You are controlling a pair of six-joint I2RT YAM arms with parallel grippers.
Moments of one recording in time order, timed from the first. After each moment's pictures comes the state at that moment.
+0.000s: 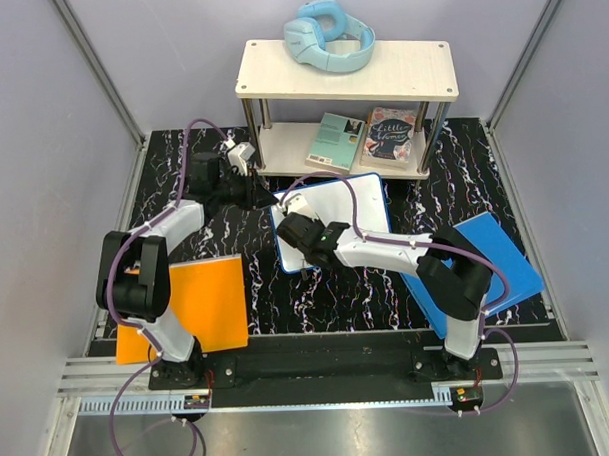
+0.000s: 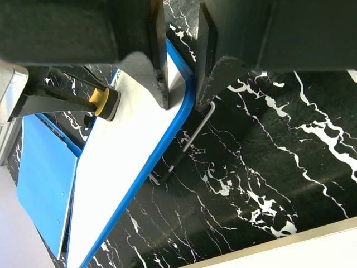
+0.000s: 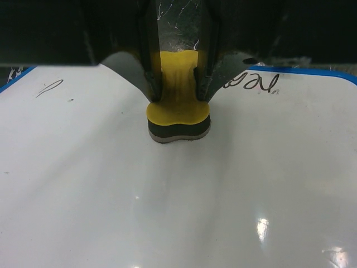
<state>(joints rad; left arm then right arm) -0.18 1.69 1.07 0.03 0.77 -0.19 0.99 1.87 1.29 -0.43 0.59 0.26</state>
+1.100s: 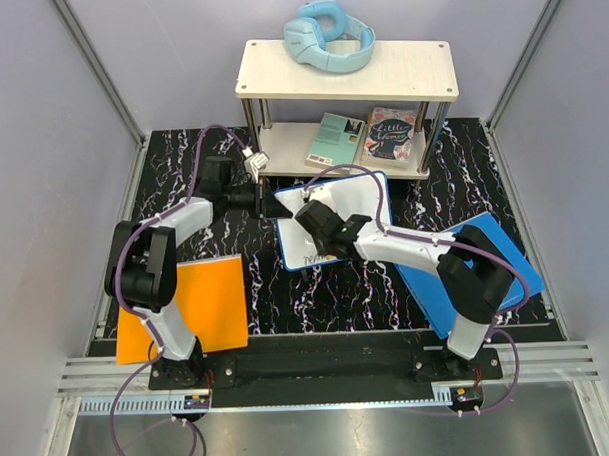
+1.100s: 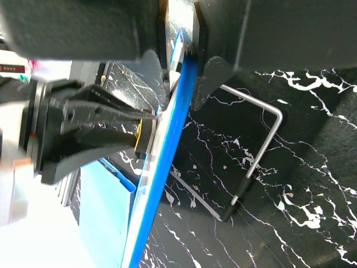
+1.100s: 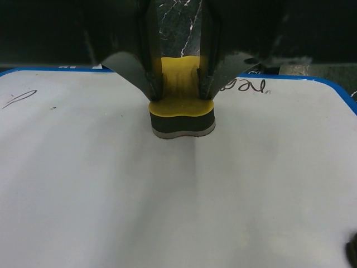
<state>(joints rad) -0.21 1.77 1.10 -0.06 0.99 -0.19 0.90 1.77 1.20 -0.38 0.48 0.39</state>
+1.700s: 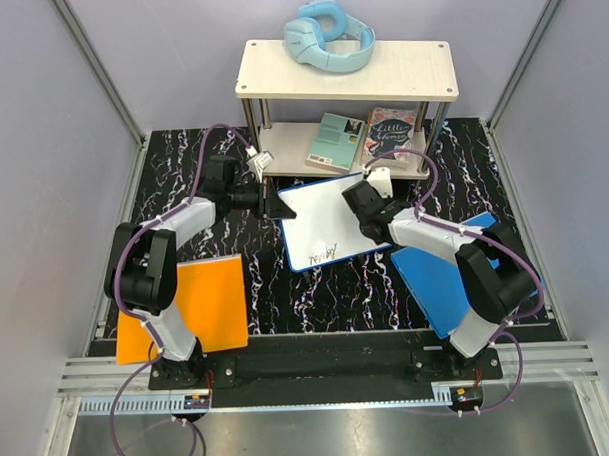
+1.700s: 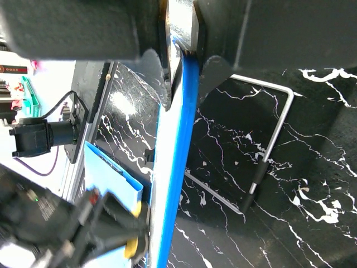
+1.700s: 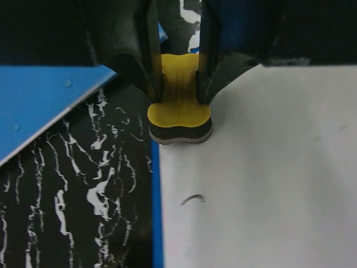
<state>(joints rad) -0.24 1.76 1.11 -0.06 0.98 -0.21 0.63 1.67 1.06 -0.34 0.69 0.42</state>
